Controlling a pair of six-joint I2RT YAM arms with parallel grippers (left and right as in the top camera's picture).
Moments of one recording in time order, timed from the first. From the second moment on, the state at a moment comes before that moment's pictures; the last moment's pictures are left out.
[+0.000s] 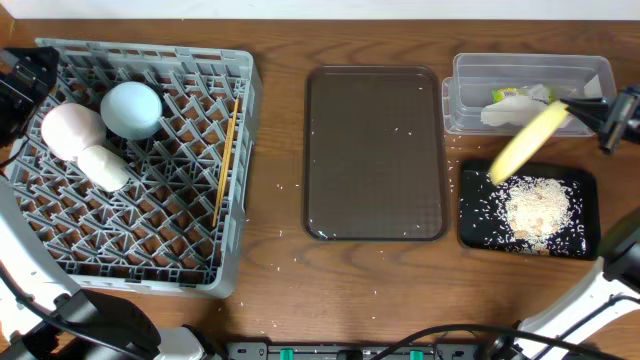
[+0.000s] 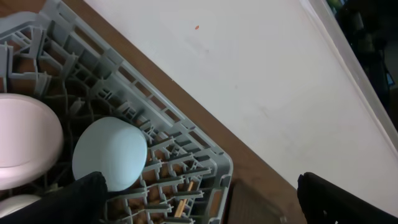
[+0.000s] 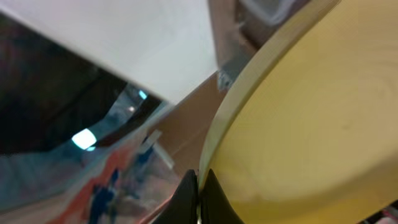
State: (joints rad) left arm 0.73 1.59 1.61 -0.65 0.77 -0.38; right arm -0.61 2.13 1.95 -1.70 -1.31 0.37
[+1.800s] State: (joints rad) left arm 0.73 1.59 1.61 -0.65 0.77 -0.38; right arm 0.68 2.25 1.94 0.05 -0.89 0.70
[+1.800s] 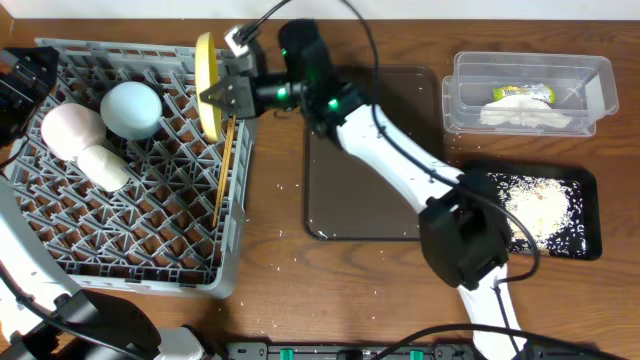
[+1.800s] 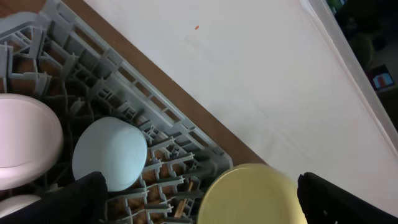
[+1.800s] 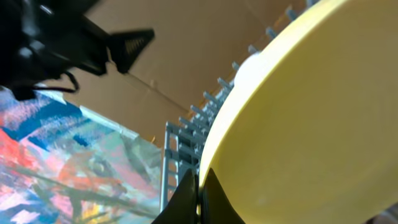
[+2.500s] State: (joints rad) left arm 0.73 1.59 1.61 -0.65 0.77 -0.38; right arm 0.68 2.25 1.96 -0.10 -0.69 0.63
